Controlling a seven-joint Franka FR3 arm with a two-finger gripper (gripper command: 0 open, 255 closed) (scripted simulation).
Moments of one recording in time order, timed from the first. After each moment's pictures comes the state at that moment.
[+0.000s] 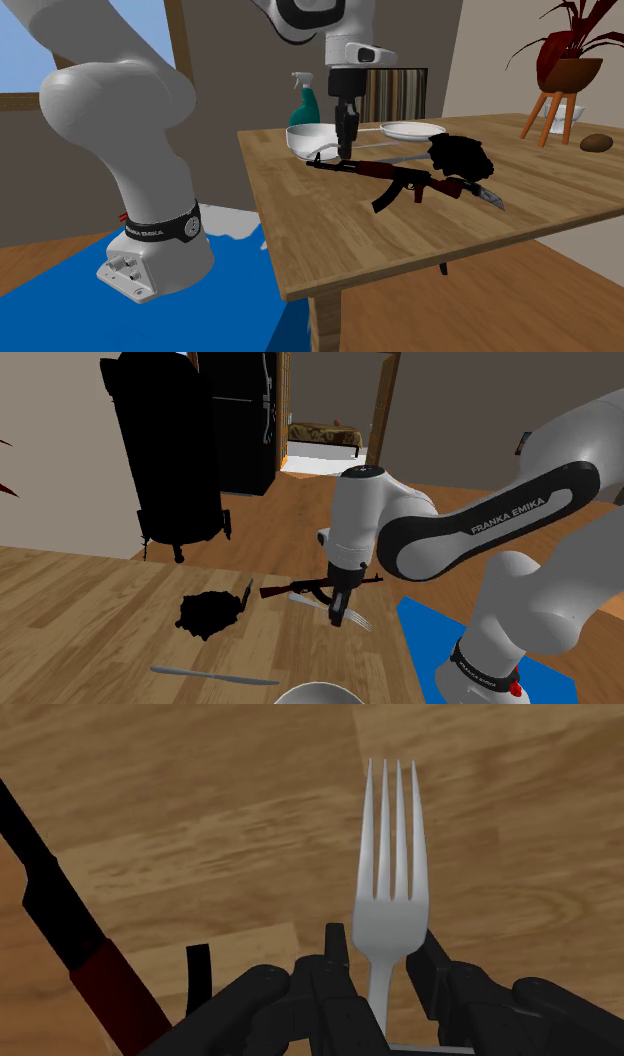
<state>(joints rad) 0.25 -0.52 0.37 -2.70 0.18 2.19 0.13</state>
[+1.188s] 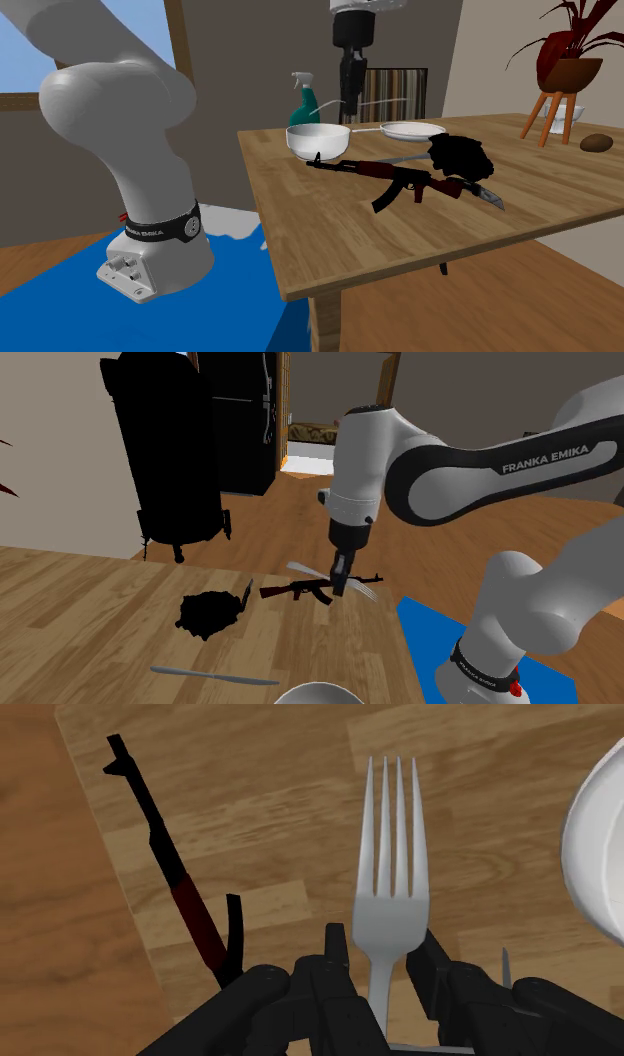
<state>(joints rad) 0.24 -0.60 0.33 -2.52 0.15 1.93 0.12</state>
